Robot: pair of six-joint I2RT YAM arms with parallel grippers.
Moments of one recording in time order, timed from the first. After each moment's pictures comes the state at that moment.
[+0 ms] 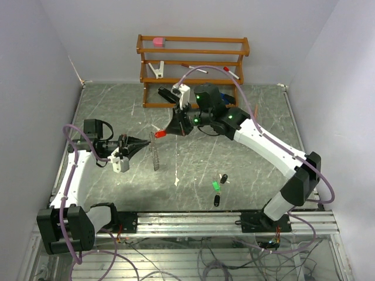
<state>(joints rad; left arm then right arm) 0.07 1.10 0.84 -0.89 1.49 2.09 0.79 1.61 1.58 -0.45 -0.45 0.22</state>
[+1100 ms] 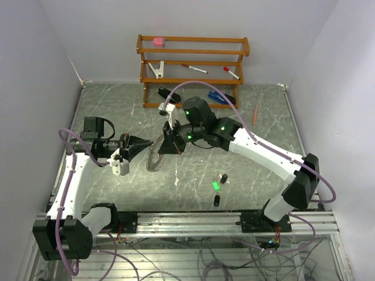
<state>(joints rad) 0.02 1.04 0.92 -0.96 1.49 2.09 0.94 1.60 1.51 -0.47 -0.56 0.11</state>
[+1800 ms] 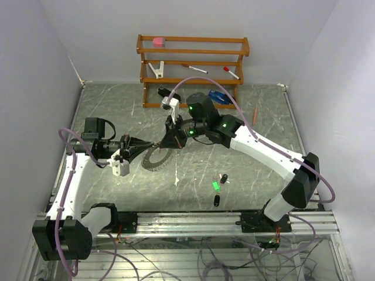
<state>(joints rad) 0.00 1.04 0.92 -0.99 1.49 2.09 0.88 1.60 1.51 -0.42 -0.58 0.11</state>
